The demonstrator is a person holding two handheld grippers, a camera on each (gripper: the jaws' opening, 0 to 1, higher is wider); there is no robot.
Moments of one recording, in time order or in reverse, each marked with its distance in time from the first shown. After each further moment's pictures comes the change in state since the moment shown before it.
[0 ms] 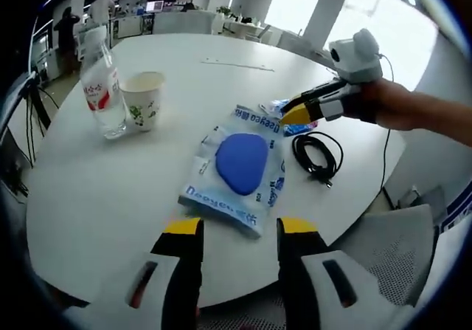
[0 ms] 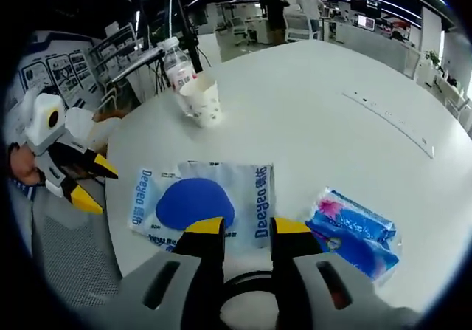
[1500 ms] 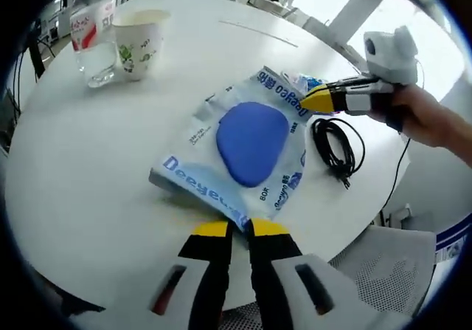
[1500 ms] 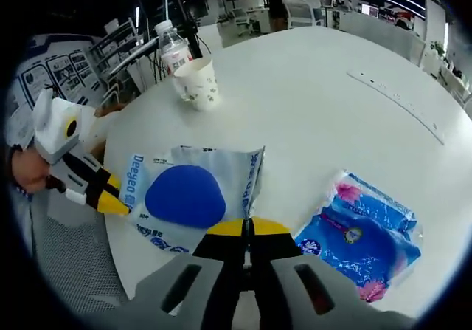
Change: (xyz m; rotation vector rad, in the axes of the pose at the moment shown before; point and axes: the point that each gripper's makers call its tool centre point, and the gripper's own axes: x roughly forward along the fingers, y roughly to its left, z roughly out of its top) left arm 0.044 -0.002 -0.027 -0.145 0.143 0.010; right arm 0.006 -0.001 -0.026 0.042 0.037 0.034
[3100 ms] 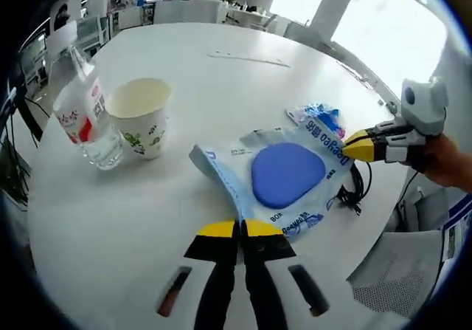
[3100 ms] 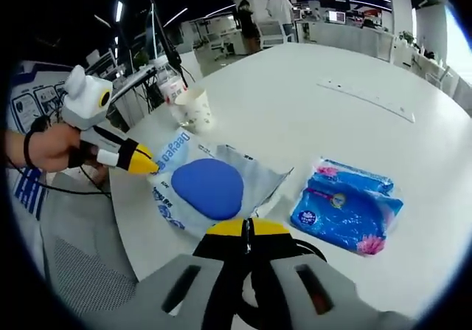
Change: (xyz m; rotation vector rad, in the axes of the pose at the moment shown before) left arm -0.008 0.030 0.084 0.155 -0.079 0.019; right arm -0.042 0.009 0.001 0.125 -0.139 -0.087
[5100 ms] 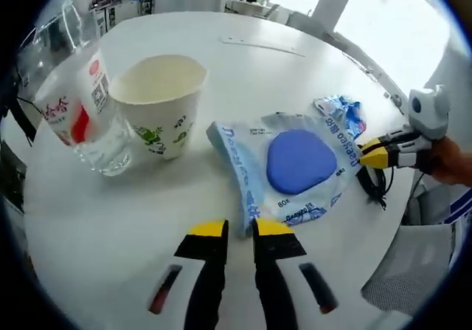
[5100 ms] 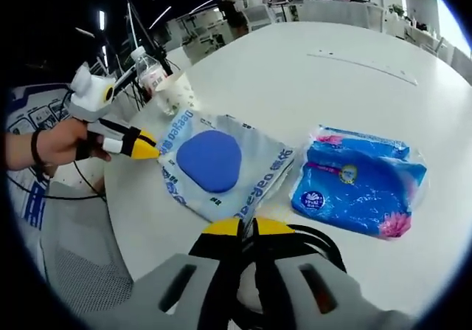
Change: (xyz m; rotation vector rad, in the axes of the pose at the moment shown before) left arm 0.025 0.045 -0.006 0.003 0.054 -0.002; right arm 0.024 -0.012 -0.031 0.119 0.071 0.023
